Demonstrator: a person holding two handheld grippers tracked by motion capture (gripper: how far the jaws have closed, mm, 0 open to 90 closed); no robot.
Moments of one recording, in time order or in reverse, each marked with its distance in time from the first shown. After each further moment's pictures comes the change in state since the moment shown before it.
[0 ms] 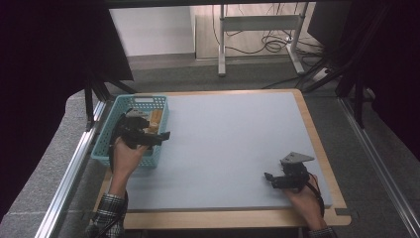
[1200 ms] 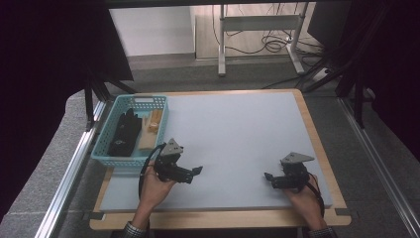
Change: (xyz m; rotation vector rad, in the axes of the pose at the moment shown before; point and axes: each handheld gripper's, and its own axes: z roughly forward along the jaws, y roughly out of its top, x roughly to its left) left arm -0.103 -0.054 0.035 -0.011 -0.160 0.200; right arm 0.000 0.000 0.000 -0.001 0.000 -0.001
